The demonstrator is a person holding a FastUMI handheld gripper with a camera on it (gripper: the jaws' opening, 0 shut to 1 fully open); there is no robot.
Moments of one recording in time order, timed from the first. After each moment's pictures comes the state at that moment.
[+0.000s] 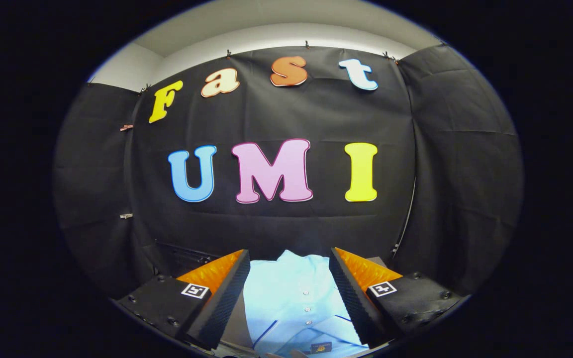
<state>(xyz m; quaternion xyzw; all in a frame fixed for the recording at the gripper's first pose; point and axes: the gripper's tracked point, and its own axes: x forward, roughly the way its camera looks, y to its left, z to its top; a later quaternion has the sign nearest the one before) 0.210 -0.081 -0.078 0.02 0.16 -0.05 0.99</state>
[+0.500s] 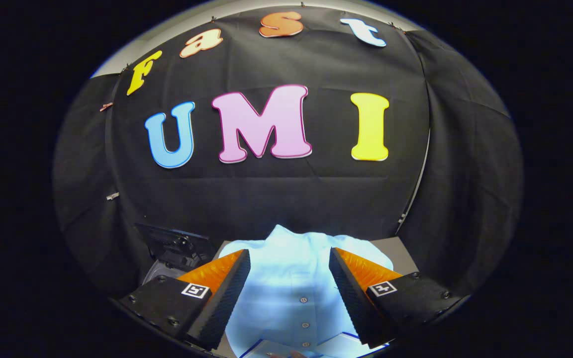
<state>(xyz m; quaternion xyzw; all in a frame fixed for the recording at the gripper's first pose) 0.280 -0.106 -0.180 0.03 0.31 -0.07 0.95</state>
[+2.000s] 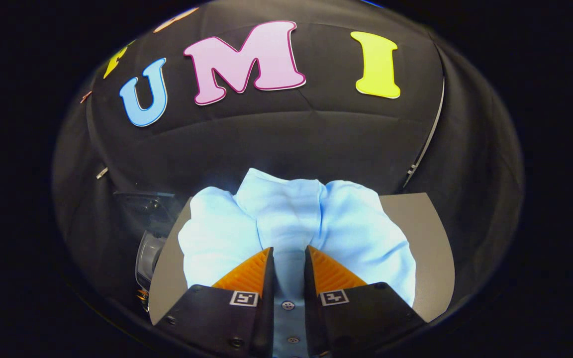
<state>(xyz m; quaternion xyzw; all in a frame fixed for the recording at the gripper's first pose) 0.282 -0.127 -0.265 0.07 0.43 -0.06 0.90</state>
